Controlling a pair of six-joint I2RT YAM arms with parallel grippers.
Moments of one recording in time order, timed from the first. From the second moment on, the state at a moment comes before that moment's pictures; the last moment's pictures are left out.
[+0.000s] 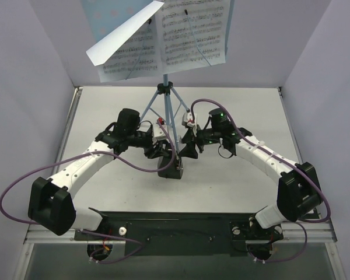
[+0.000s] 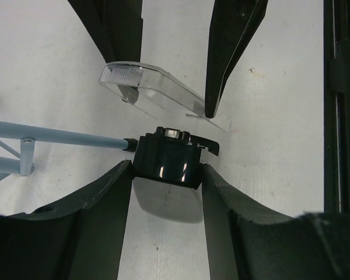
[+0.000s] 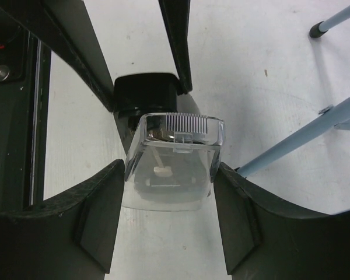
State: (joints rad) left arm -0.49 1.37 1.07 -0.40 0.80 0.62; right arm 0.51 1.48 1.03 -0.21 -0.84 -0.46
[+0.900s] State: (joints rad) left arm -0.49 1.36 1.02 -0.29 0.80 0.56; right arm 0.48 1.49 0.87 0.20 -0.96 -0.36
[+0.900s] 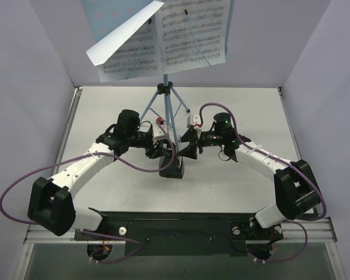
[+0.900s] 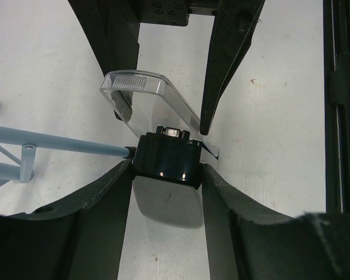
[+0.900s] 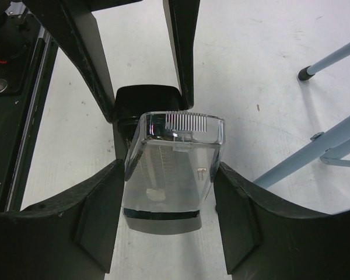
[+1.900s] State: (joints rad) left arm -0.48 1.38 1.02 -0.27 0.81 0.54; right arm 0.49 1.53 0.81 0.29 -0.98 -0.43
